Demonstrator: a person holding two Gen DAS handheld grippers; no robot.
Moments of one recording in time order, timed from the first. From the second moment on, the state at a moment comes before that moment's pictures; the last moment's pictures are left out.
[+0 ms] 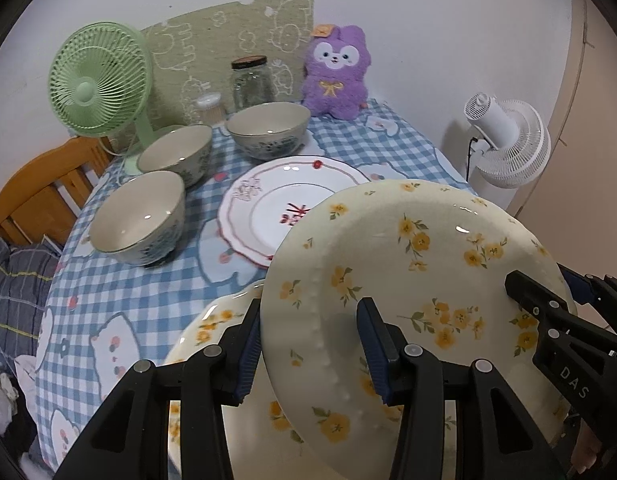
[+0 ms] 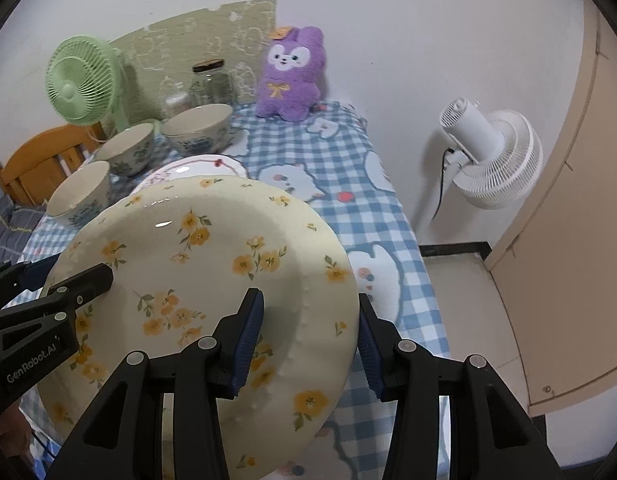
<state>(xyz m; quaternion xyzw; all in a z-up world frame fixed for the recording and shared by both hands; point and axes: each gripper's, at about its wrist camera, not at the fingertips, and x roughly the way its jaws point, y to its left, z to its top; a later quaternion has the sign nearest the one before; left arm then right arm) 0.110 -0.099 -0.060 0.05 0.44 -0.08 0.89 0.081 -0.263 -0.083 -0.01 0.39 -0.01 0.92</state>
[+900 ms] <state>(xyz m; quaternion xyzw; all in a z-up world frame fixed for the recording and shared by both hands) 0.082 -0.026 -0.070 0.04 0.44 -0.06 0.89 0.065 -0.193 -0.094 -0.05 0.39 0.04 0.92</state>
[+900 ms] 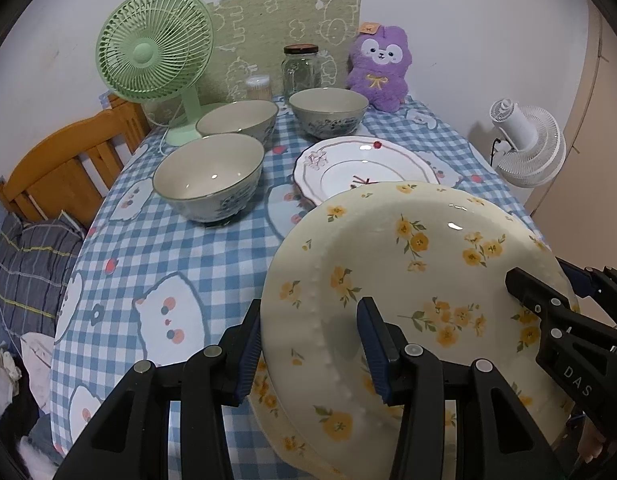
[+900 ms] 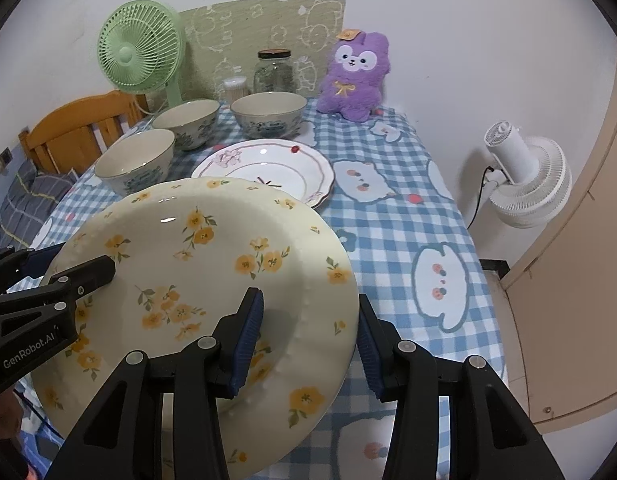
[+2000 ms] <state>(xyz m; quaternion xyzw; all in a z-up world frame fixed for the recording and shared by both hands) 0.071 -0.012 -0.108 0.04 0.46 -0.04 0.89 0.065 -0.177 -0.137 -0.03 0.43 0.04 0.90</state>
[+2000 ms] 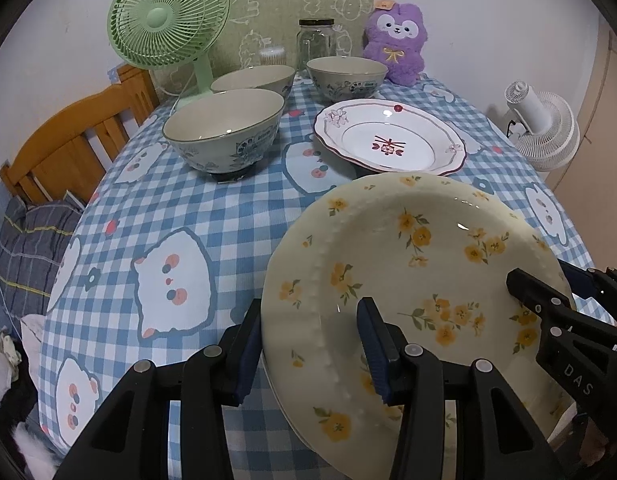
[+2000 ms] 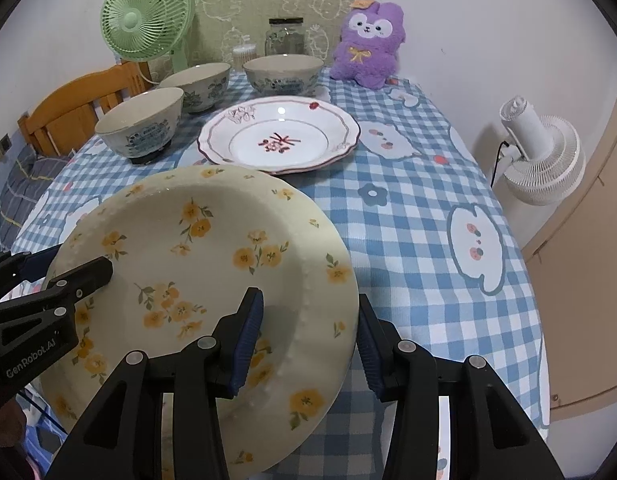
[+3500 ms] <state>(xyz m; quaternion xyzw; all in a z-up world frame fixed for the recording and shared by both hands) 0.069 -0.031 -0.111 0.08 0.43 -0.04 0.90 0.064 -0.173 -0.142 -0.03 0.44 0.02 0.90</state>
